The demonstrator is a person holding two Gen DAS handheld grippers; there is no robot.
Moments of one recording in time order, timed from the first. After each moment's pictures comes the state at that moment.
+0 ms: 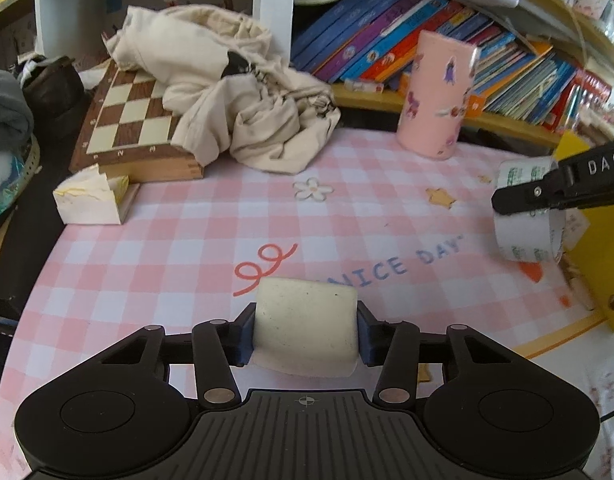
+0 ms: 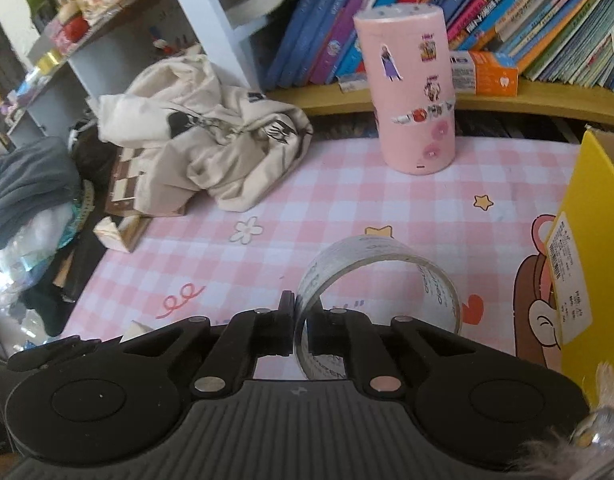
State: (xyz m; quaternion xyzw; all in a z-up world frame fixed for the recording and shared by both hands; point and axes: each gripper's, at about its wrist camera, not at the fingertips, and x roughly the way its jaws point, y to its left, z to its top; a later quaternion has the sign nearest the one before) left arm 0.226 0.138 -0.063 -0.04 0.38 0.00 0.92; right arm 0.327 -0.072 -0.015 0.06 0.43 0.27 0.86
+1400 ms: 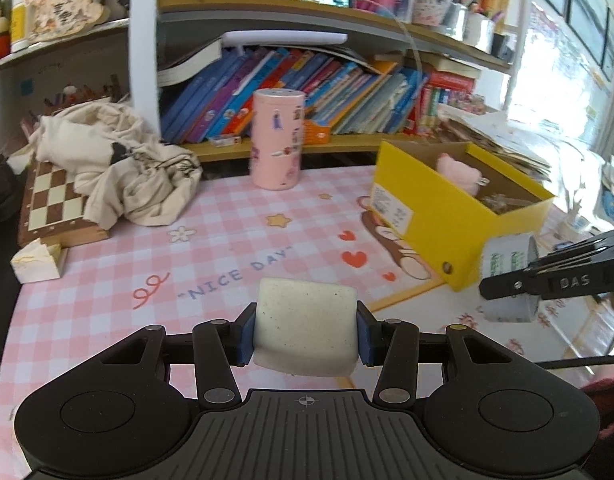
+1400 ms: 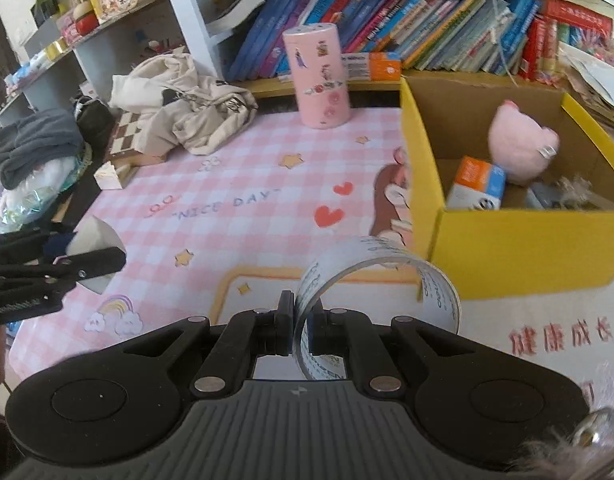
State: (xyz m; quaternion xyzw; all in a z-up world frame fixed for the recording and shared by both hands) left arm 0.132 0.062 0.006 0.01 0.33 -0.15 0.93; right arm 0.164 -0.184 0.012 0.03 0.42 0.20 0.88
